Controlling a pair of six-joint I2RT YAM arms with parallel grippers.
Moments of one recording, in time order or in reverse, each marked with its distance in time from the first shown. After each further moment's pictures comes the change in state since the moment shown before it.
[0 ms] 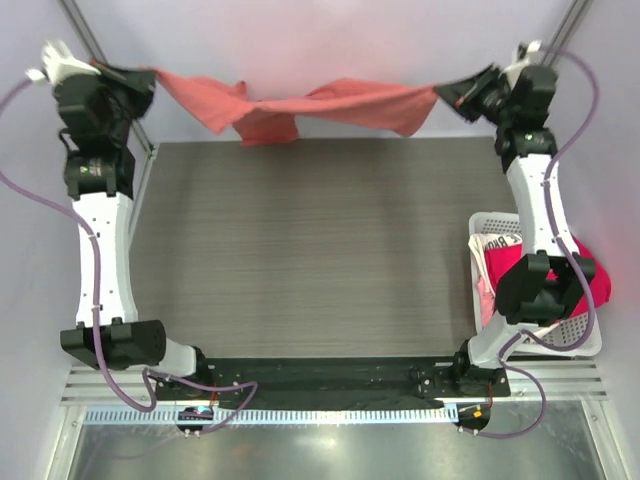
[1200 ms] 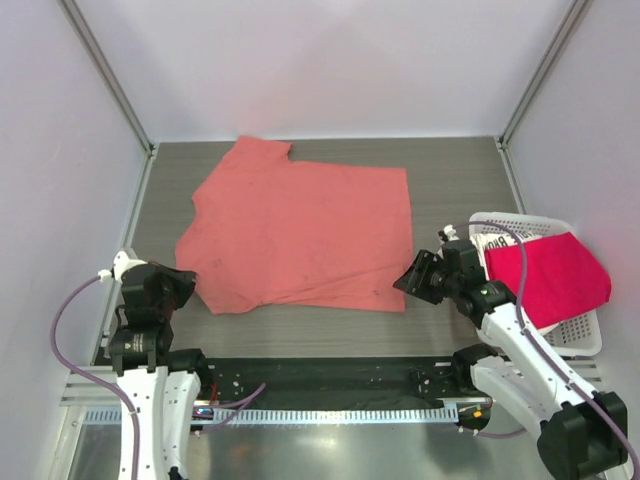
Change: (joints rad) left arm 0.000 -1.057 -1.271 -0.459 -0.085 0.000; right arm 0.367 -0.883 -1.360 -0.290 0.316 -0.216
